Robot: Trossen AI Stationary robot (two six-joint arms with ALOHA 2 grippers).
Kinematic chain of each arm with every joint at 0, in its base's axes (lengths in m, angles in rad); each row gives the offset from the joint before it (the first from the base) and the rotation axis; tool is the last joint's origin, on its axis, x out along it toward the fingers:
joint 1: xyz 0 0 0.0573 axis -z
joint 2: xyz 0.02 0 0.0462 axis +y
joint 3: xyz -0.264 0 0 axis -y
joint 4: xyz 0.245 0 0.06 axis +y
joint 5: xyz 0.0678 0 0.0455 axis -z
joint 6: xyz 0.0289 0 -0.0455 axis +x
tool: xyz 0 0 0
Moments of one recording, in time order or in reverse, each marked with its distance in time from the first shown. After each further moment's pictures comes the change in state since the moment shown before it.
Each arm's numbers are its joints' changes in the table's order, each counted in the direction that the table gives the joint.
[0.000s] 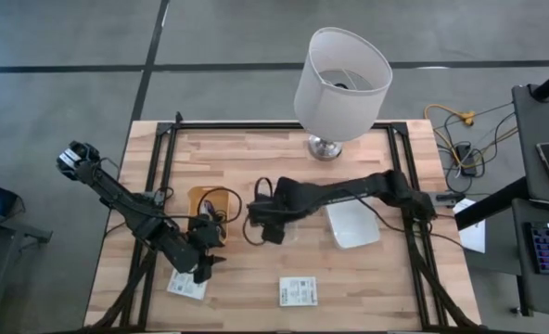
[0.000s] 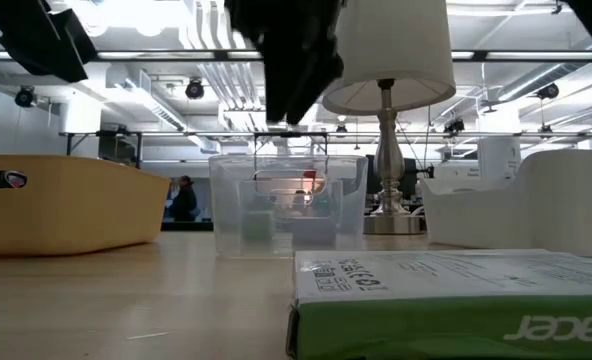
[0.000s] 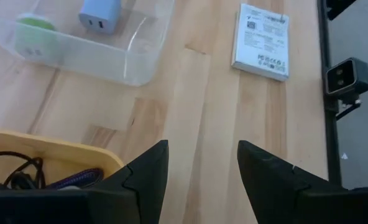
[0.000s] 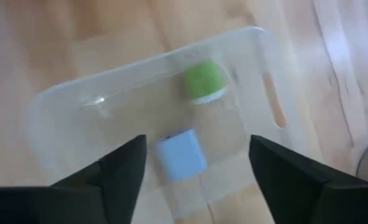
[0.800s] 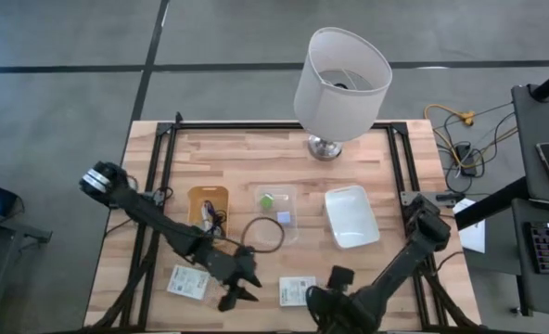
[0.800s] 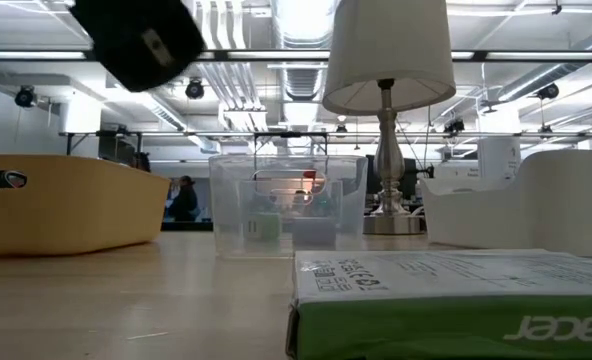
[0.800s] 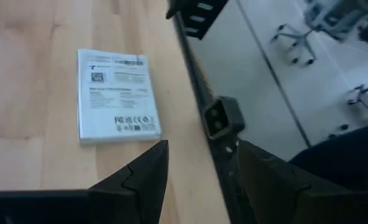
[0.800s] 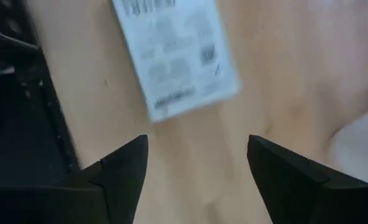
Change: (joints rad) left arm -0.112 0.402 0.090 -0.691 0.408 0.268; right arm -0.620 -0.041 -0.223 0.023 -0.009 0.728
